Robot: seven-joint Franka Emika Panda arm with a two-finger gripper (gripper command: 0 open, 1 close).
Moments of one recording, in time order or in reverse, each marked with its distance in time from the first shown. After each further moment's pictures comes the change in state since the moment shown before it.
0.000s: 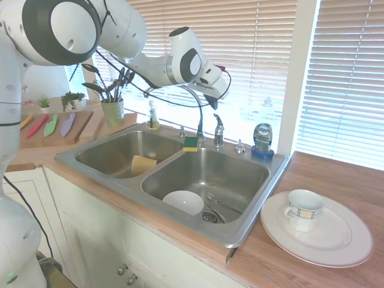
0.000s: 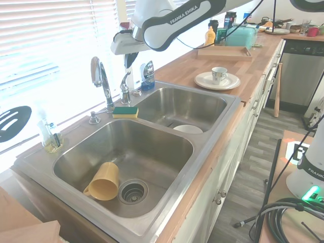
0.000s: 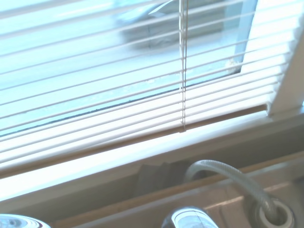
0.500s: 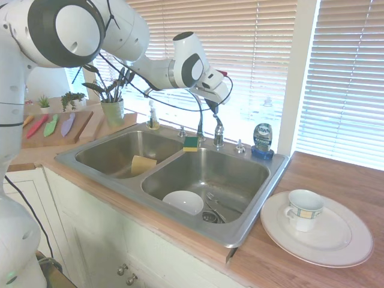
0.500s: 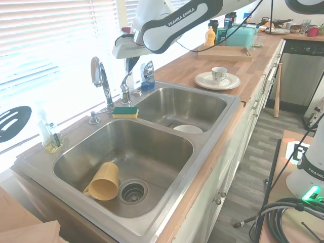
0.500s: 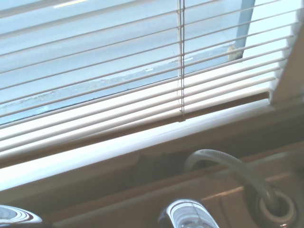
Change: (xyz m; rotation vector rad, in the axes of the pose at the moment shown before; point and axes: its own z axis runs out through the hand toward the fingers) arm 0.000 0.006 0.011 -0.014 -0.021 0.001
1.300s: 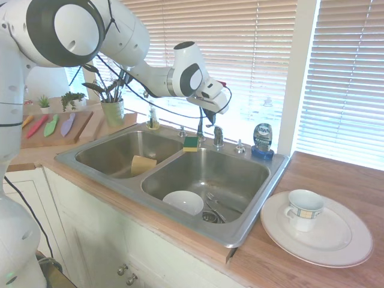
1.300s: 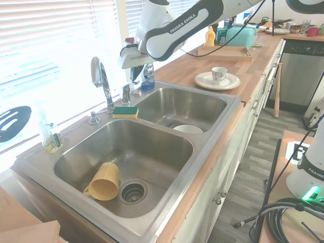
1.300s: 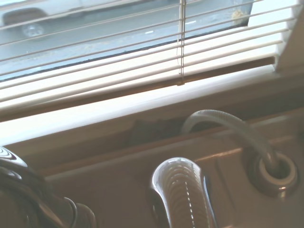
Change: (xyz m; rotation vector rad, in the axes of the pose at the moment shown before) arm -0.012 0.025 0.021 -0.043 -0.045 -0.040
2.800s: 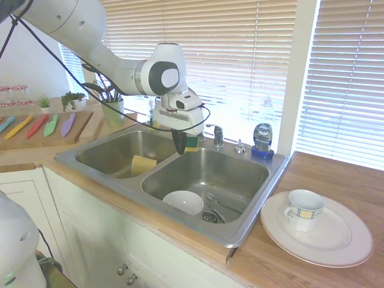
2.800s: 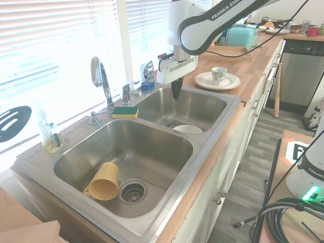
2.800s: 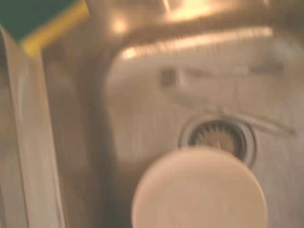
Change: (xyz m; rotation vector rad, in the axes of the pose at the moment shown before) arm -0.073 0.145 -0.066 -0.370 -0.248 -0.088
